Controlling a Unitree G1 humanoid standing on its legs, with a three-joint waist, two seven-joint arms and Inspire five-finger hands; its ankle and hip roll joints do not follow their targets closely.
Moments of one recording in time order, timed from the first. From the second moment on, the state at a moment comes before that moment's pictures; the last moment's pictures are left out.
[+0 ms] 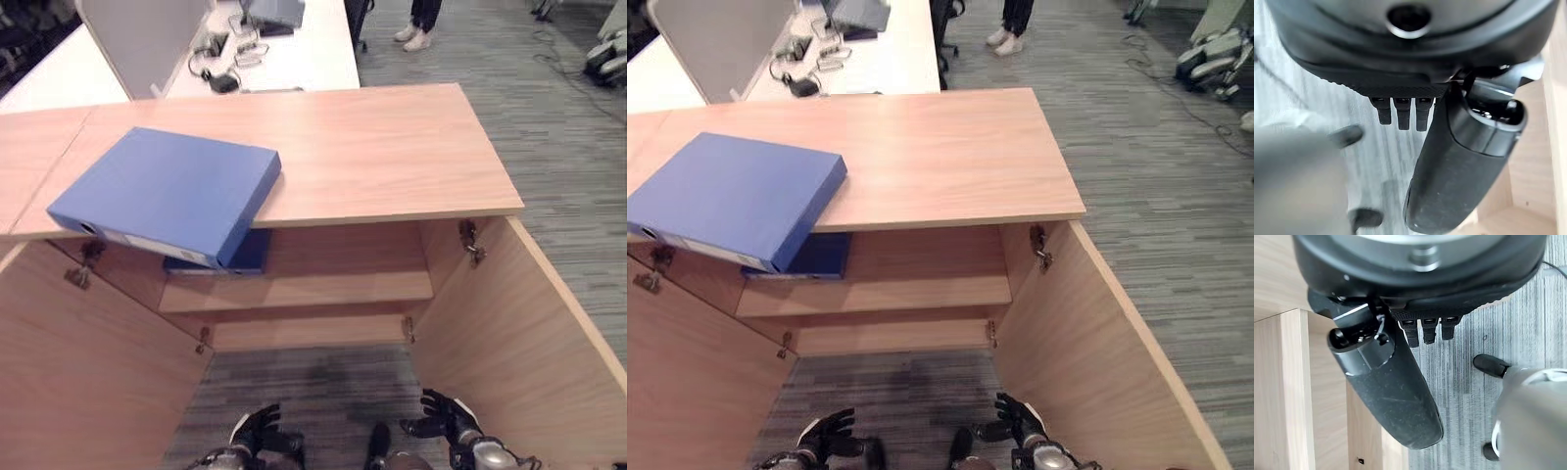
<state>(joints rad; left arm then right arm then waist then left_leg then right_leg) -0.01 0.23 -0.20 1.09 -0.23 -0.13 -0.03 0.04 -0.30 0.28 0.87 0.36 -0.05 0.04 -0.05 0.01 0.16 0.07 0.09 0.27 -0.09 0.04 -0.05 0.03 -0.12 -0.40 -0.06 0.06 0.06</state>
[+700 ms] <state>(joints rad) 0.09 0.31 -0.25 0.67 -0.09 -0.14 0.03 0.06 -0.28 0.26 0.85 0.36 -0.06 0.03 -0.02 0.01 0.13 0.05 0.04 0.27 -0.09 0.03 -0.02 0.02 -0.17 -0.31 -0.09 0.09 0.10</state>
